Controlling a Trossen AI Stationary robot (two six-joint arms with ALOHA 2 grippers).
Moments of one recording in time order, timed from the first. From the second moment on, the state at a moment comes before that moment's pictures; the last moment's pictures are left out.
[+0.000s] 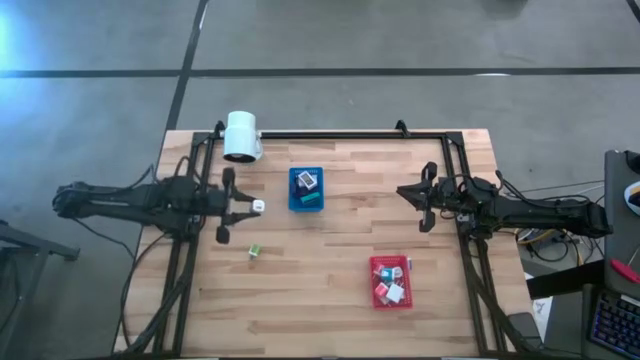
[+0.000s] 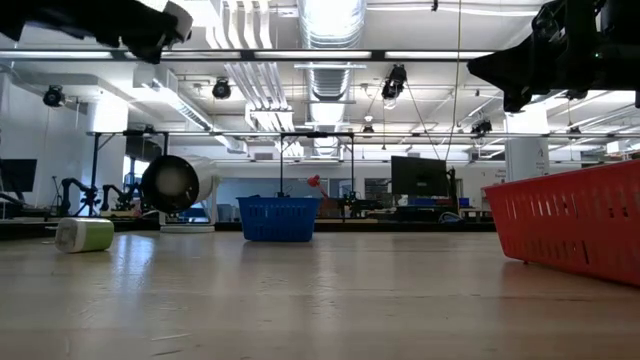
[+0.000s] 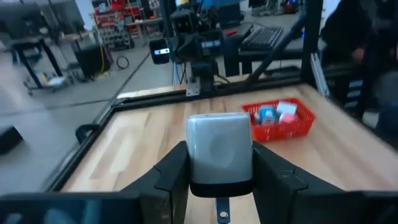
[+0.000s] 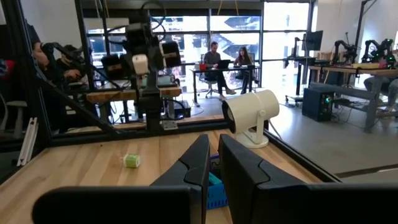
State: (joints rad) left arm -0.05 0.54 0.47 -0.11 -0.05 0.15; right arm -0.18 0.45 0.10 0.47 0.00 0.07
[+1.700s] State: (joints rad) left arm 0.00 0.13 0.01 0.07 0.09 0.28; right arm -0.18 0.45 0.07 0.49 -0.02 0.03
